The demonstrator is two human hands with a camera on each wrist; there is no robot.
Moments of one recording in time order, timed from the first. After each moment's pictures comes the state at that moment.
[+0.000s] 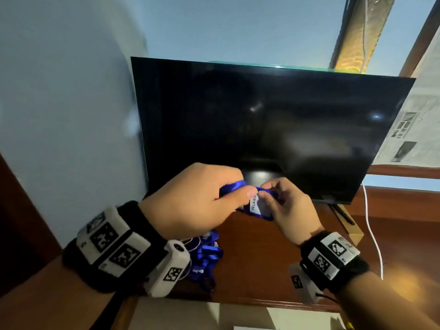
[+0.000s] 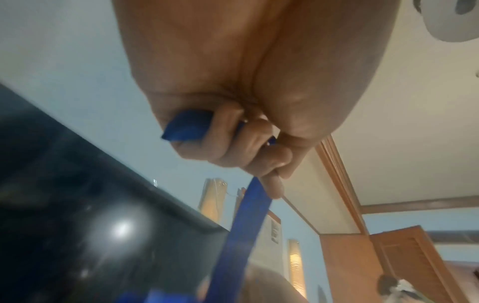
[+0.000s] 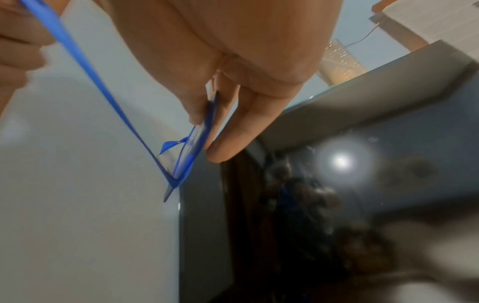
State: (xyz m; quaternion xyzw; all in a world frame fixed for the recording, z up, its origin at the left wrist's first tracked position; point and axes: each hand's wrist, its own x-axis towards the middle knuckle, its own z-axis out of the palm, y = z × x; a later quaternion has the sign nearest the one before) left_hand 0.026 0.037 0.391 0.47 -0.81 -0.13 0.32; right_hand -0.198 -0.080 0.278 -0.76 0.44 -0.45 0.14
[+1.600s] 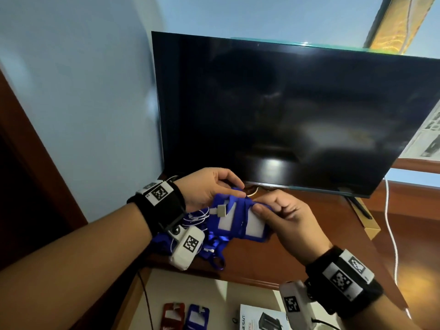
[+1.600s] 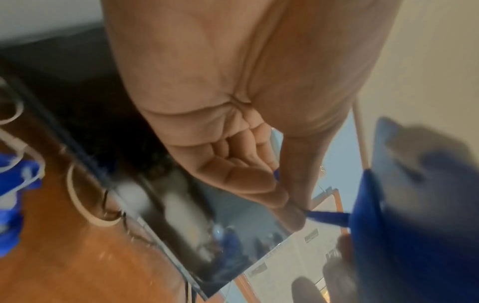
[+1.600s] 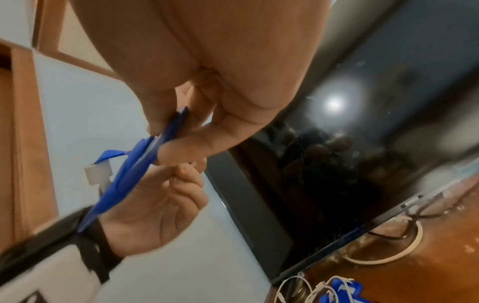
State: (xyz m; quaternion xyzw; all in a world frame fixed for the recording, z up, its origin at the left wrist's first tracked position) left_hand 0.057 -0.027 0.299 0.48 -0.54 -0.57 0.38; right_hand -0.173 -0.023 0.262 -0.74 0.30 -0.43 0.42
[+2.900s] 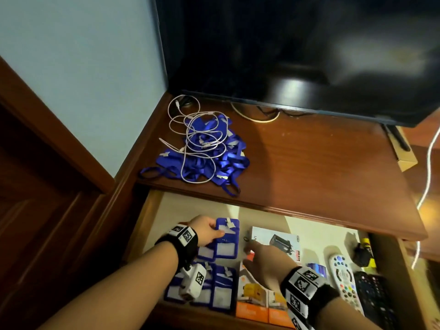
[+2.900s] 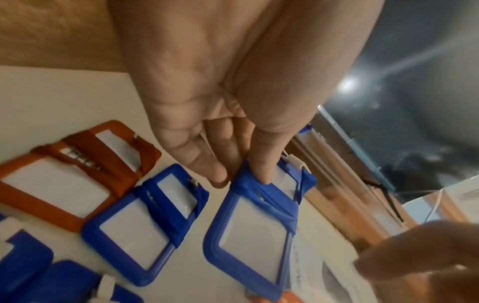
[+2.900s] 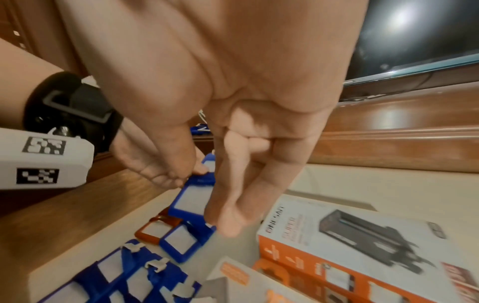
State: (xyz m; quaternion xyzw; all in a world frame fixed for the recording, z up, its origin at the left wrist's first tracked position) left_hand 0.056 0.063 -0.038 0.72 -0.44 -0.52 0.10; right_hand -0.171 0.068 0.025 -0.77 0.51 0.19 0.34
